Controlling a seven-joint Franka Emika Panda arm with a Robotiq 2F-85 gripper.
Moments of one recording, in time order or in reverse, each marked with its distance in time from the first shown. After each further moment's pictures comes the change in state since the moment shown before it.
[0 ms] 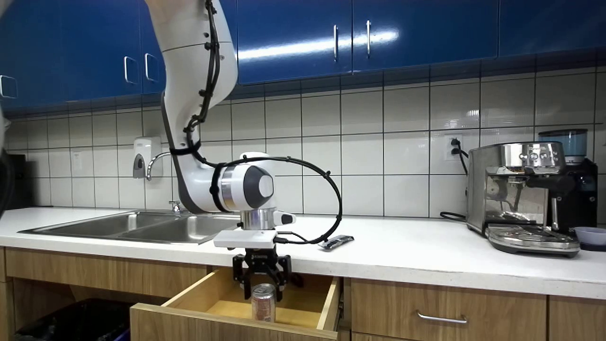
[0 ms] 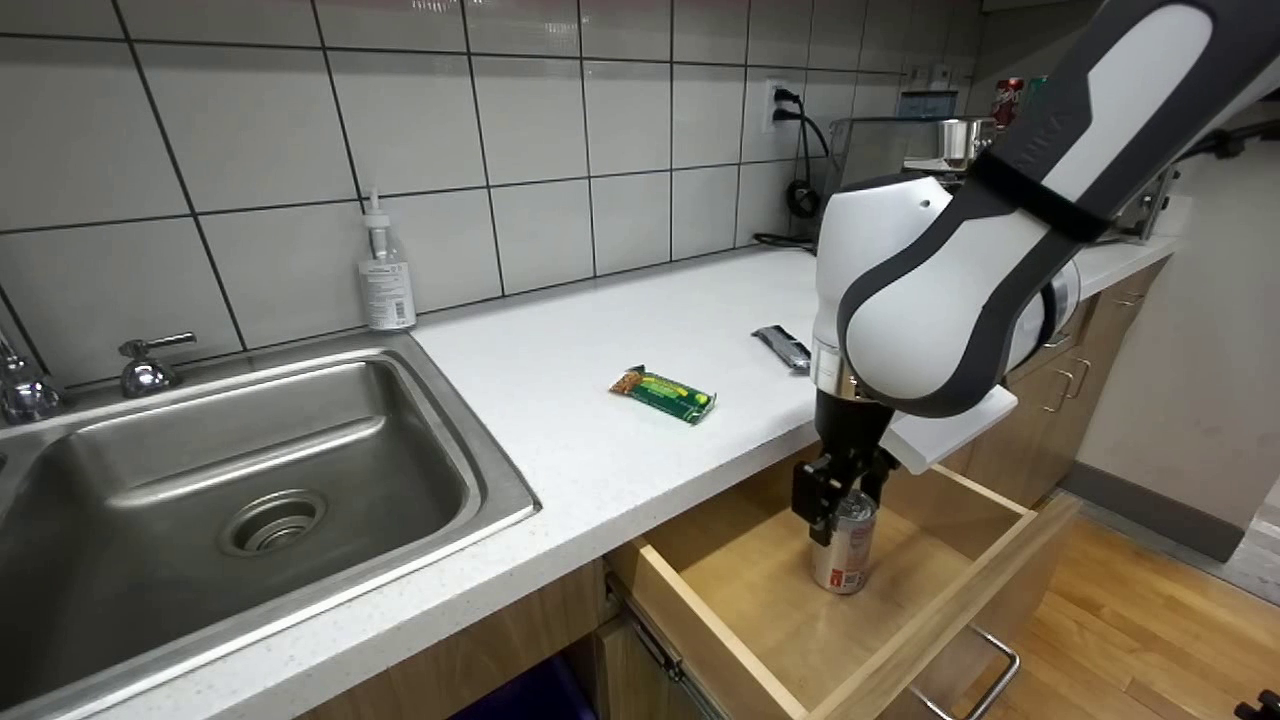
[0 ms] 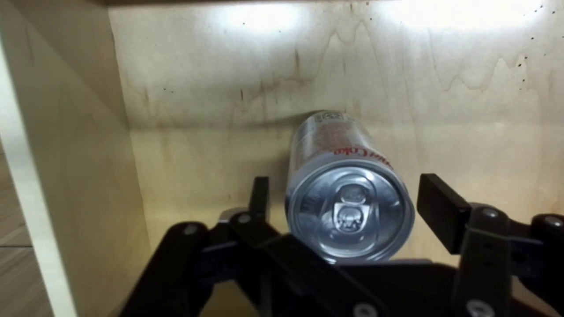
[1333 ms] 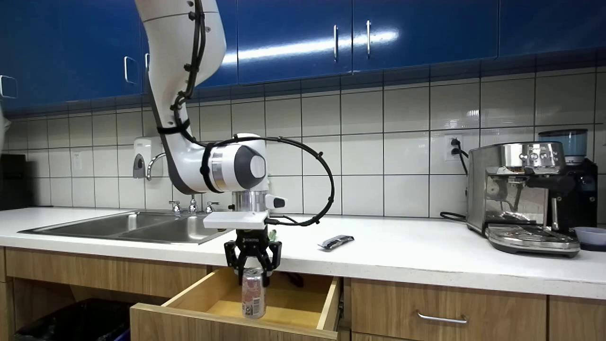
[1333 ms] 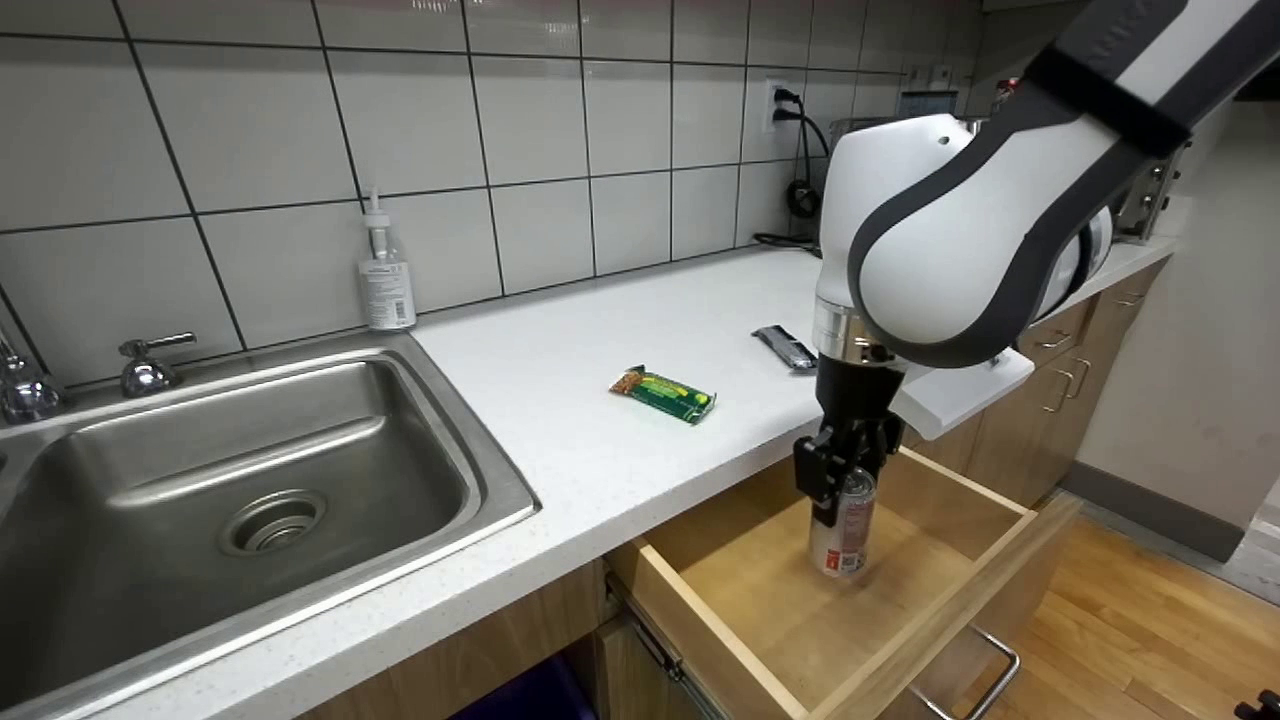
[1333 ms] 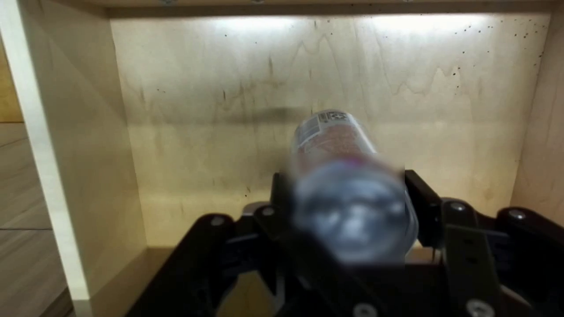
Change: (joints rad) arm 0.000 -0.120 0.031 -0.046 0.014 -0.066 -0.003
